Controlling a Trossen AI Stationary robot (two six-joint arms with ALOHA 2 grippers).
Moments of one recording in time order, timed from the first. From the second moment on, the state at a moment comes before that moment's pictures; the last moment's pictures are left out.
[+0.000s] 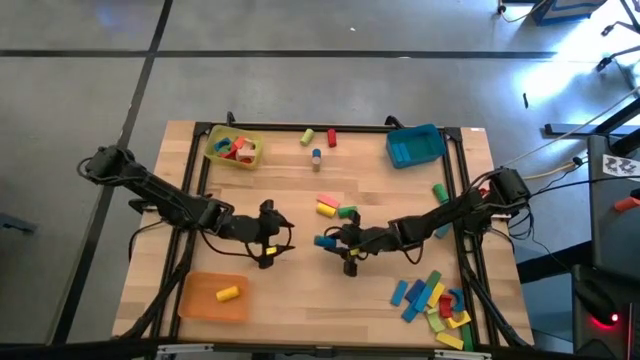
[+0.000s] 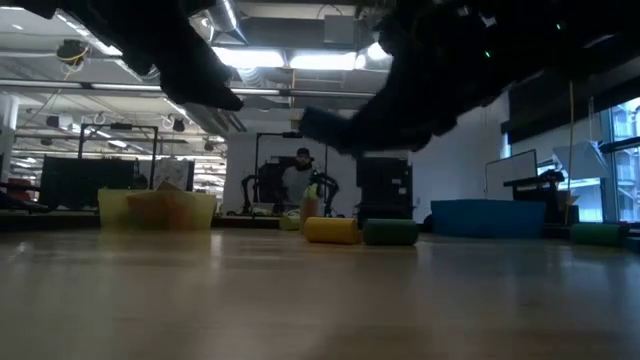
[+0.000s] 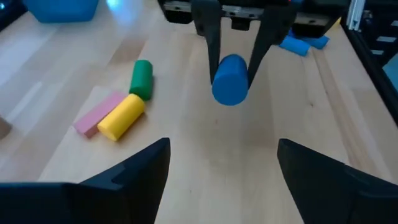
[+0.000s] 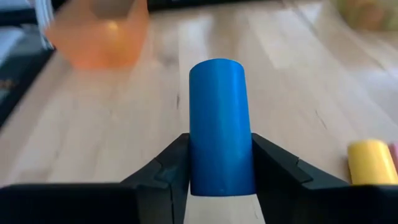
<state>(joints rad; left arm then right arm) -0.37 1.26 0.65 0.03 -0.38 -0.29 0.32 1.72 0.80 0.46 0.30 0.26</state>
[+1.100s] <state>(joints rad) -0.31 1.57 0.72 0.46 -0.29 -0.13 0.31 1.75 0.80 0.60 0.30 0.26</state>
